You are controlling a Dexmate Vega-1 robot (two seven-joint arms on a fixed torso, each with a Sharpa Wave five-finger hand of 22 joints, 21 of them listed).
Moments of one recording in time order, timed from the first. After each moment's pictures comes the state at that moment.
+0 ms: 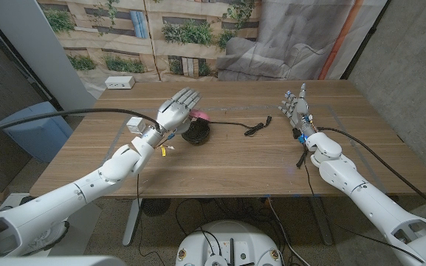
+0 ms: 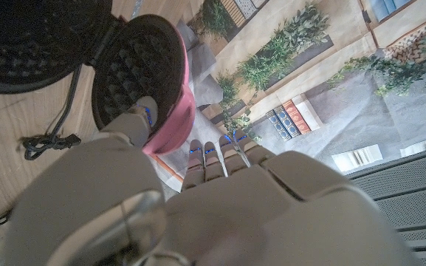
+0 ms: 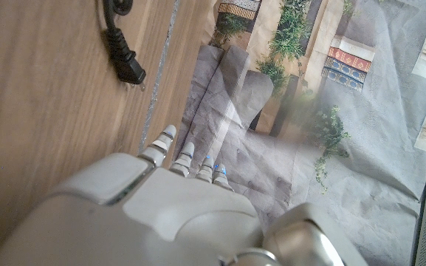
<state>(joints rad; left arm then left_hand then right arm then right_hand) 0.81 0.91 0.73 -1.69 1.18 0.22 0.59 0.74 0.12 0.70 -0.18 0.19 0.13 0.05 0.21 0.17 0.06 -0.02 0.19 0.17 0.06 0.00 0.17 0.16 0.05 -0.04 0.18 0.16 -0.84 -0.51 -0.37 -1.30 0.65 0.29 0.03 -0.03 0.06 -0.27 0.19 0.33 -0.14 -0.09 0.22 0.32 -0.13 -0.13 0.22 0.40 -0.11 -0.04 0.25 0.55 0.05 0.10 0.25 0.20</state>
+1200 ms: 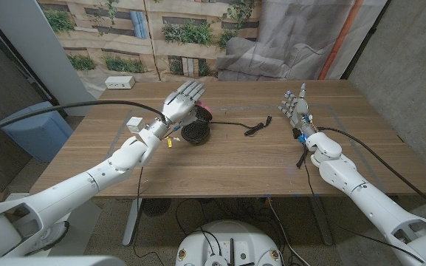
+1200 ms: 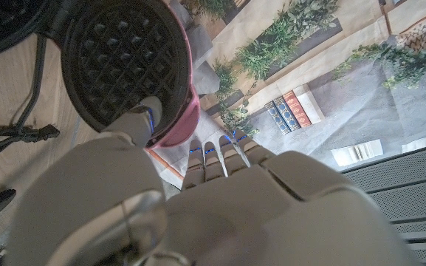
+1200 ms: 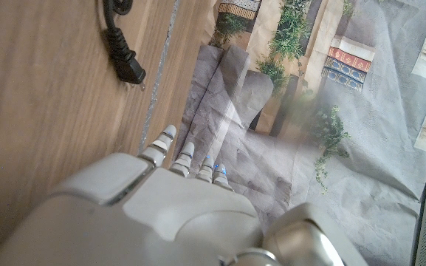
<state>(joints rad) 0.70 0.83 0.79 -1.59 1.18 0.19 0.62 0.75 0.12 0.69 -0.18 0.19 0.14 0.05 0.20 0.17 0.06 -0.02 0.19 0.17 0.06 0.00 0.17 0.16 0.05 -0.04 0.18 0.16 -0.84 -0.51 -0.37 -1.30 0.65 0.29 0.03 -0.03 0.06 -0.27 0.19 0.33 -0.14 -0.09 0.22 0.32 -0.13 -0.13 0.22 0.40 -0.11 -0.04 0.25 0.55 0.05 0.10 0.25 0.20</state>
